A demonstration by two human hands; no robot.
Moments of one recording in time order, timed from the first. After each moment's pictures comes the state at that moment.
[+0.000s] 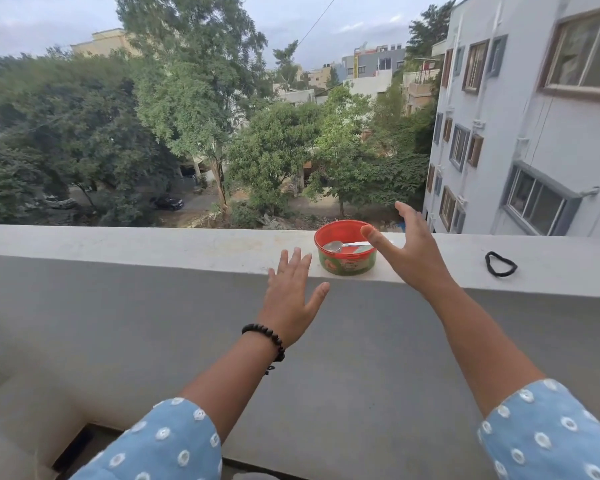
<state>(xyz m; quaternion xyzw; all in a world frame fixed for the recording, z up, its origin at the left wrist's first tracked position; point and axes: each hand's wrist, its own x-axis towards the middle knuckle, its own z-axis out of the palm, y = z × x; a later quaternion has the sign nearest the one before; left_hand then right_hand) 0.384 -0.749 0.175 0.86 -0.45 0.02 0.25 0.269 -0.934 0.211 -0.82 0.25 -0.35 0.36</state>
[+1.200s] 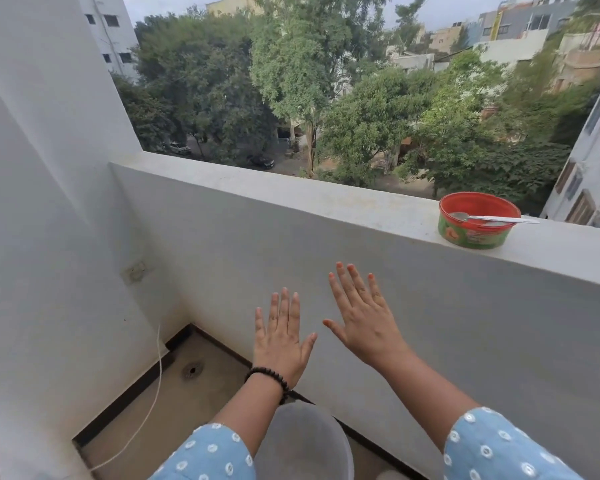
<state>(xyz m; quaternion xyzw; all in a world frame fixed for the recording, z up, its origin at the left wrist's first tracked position) 0.393 -0.556 0.021 0.96 -0.24 0.13 0.06 0.349 -0.742 0.055 -0.97 -0.01 -0.23 -0.03</state>
